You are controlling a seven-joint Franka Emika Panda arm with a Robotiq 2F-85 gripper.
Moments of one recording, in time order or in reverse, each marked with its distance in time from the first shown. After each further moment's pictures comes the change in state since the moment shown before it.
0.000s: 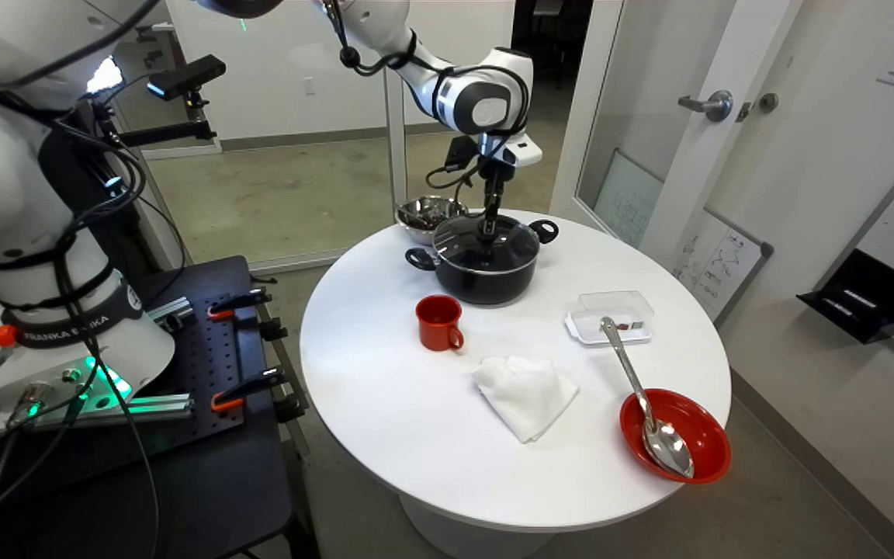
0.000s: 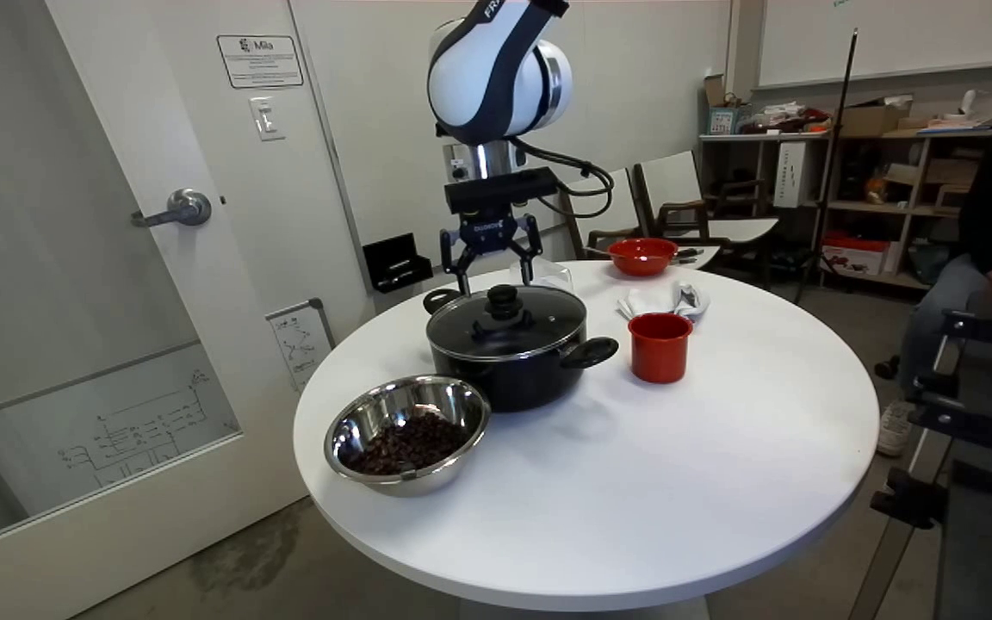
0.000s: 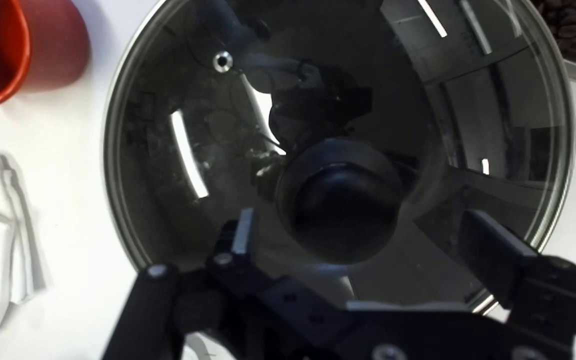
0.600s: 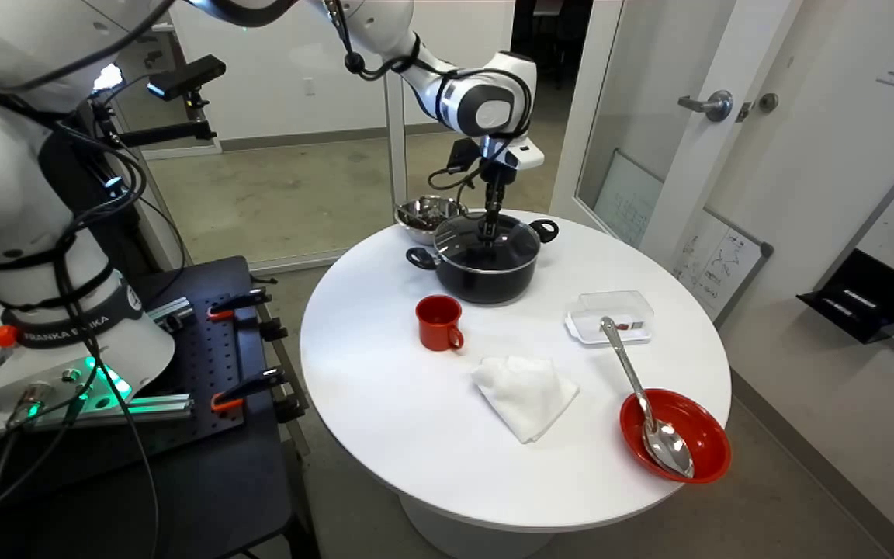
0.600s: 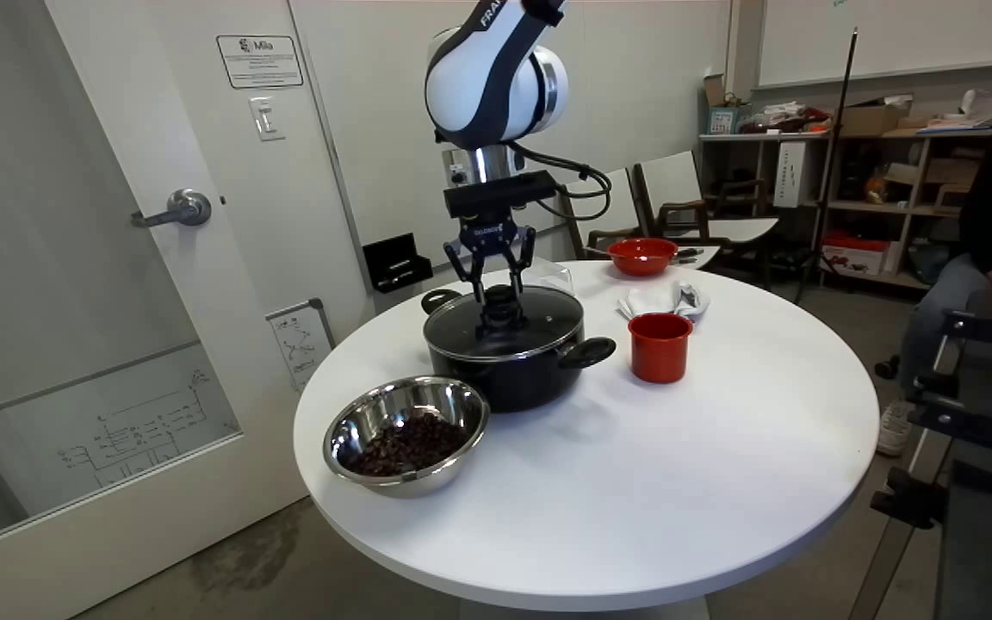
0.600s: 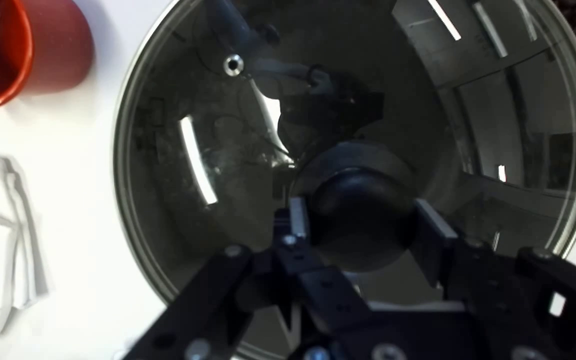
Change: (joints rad) arm -0.005 0.026 -0.001 0.039 0.002 -0.036 0.000
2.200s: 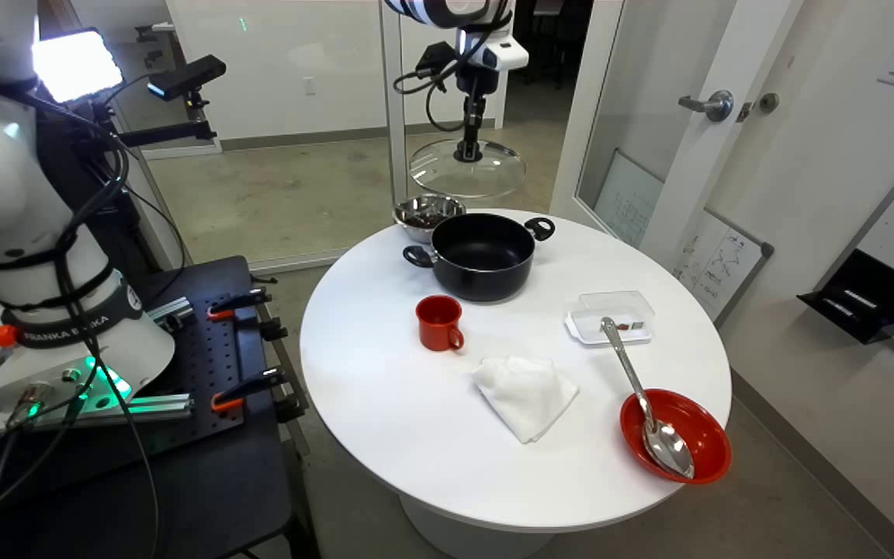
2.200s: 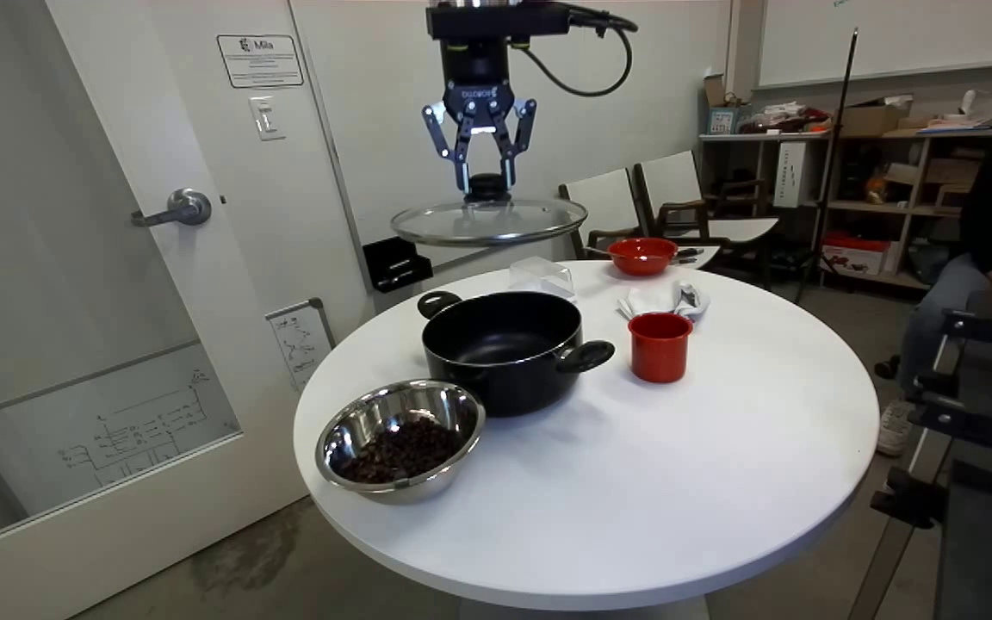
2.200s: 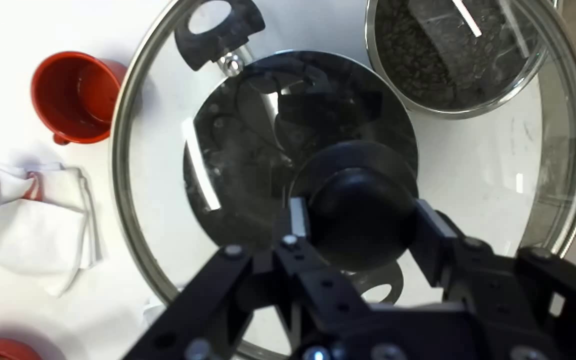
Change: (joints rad) arm 0.016 -0.414 0.034 -0.235 0.027 -0.119 0.015
